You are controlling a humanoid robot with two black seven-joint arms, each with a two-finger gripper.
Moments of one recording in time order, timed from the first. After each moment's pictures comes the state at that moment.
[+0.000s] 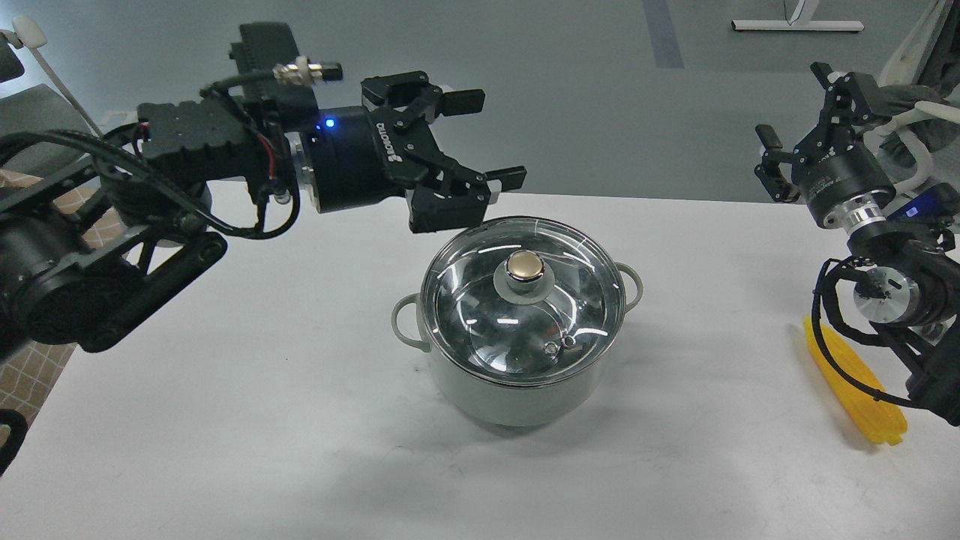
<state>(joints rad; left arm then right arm) -0.82 0.58 -0.81 -1.61 2.16 -0.30 -0.46 0.80 -0.45 0.56 0.74 -0.11 0.22 0.49</state>
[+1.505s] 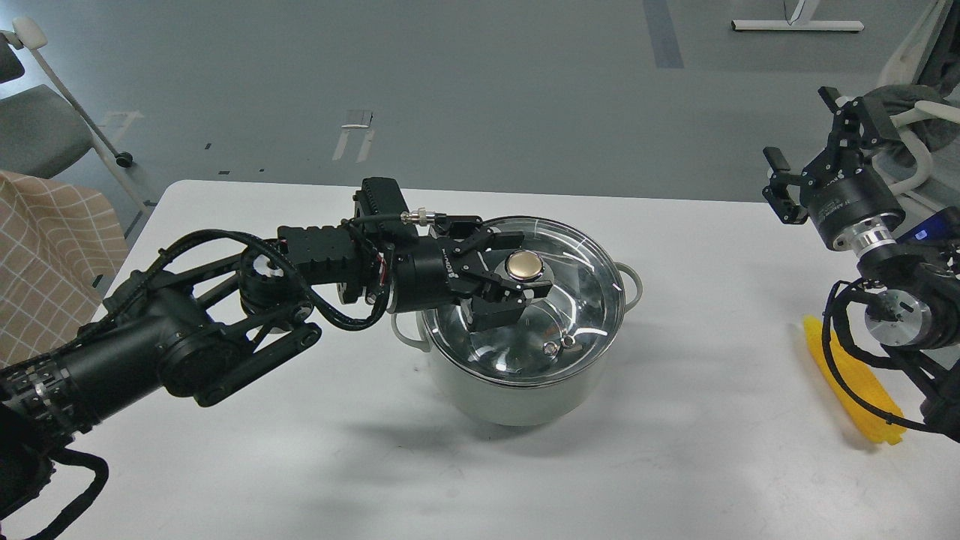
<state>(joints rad) -0.74 0.38 -0.59 -1.31 2.18 -0.13 -0.45 0.74 -0.50 0.57 0.80 -0.12 0.21 0.49</state>
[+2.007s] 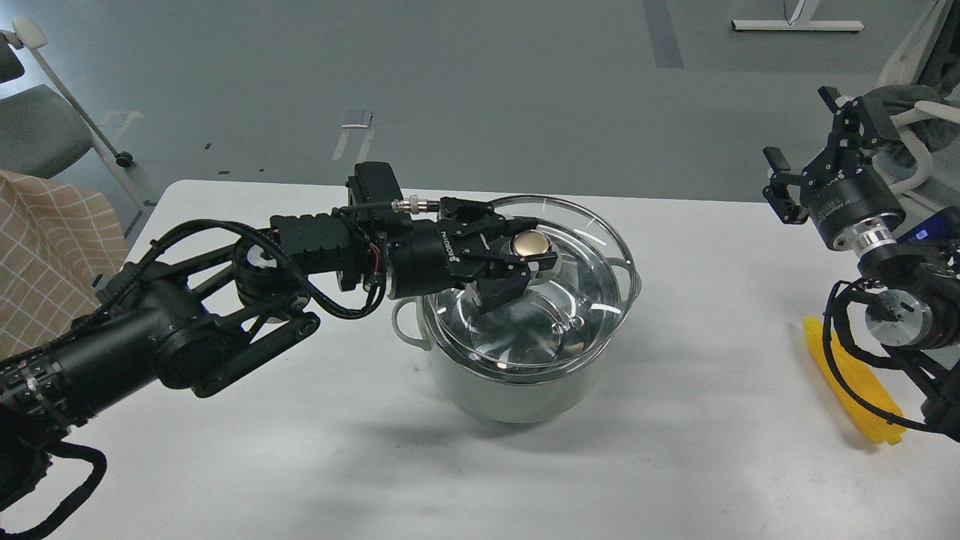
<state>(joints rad) -0.77 0.41 -0.63 -1.36 2.18 -0.10 -0.46 0.74 -0.50 0.57 0.81 -0.12 0.21 0.49</state>
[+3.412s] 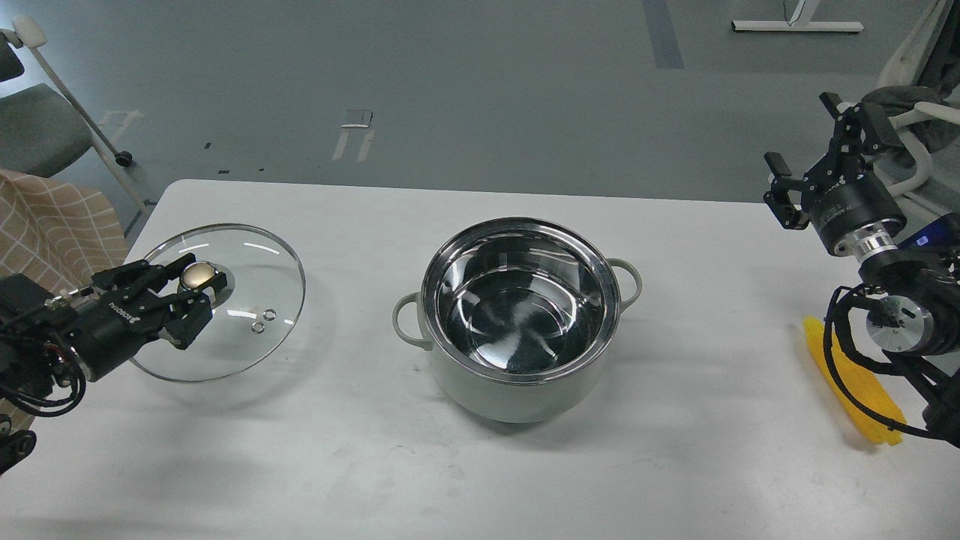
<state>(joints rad) -0.25 0.88 -0.65 -1.03 1.87 0.49 -0.49 0.71 -0.50 0.59 0.82 -0.12 0.21 0.49</state>
